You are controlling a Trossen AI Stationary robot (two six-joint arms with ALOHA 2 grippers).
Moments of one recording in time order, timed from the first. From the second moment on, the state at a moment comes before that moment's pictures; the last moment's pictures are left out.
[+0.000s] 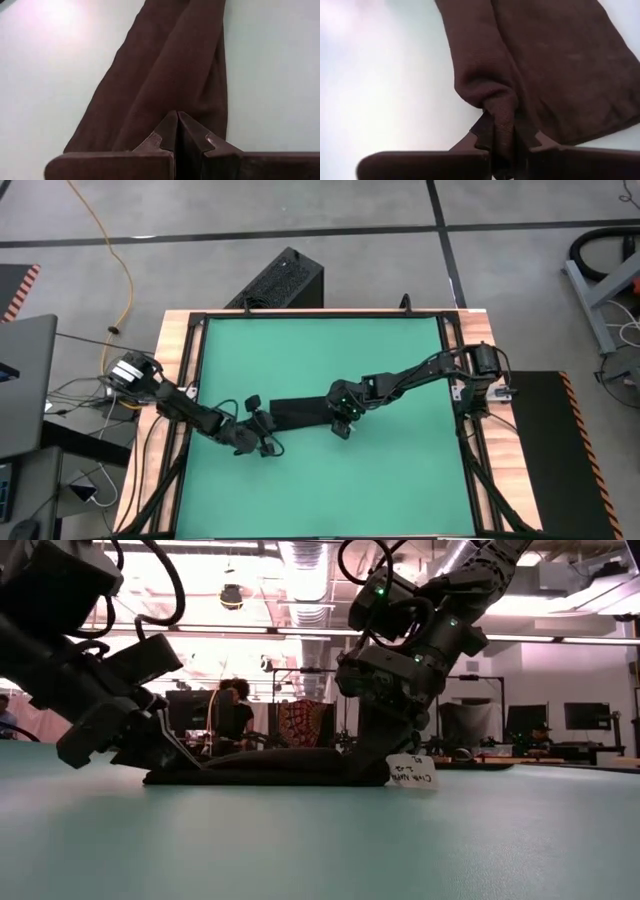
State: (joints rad) left arm -0.43 1.62 0.36 0.49 -0.69 -0.40; right arm -0.01 1.85 0.98 -0.11 -0.14 0.41
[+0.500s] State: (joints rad) left arm -0.43 1.62 0.36 0.39 -0.65 -0.48; right arm 0.02 1.76 0.99 -0.11 -0.04 0.31
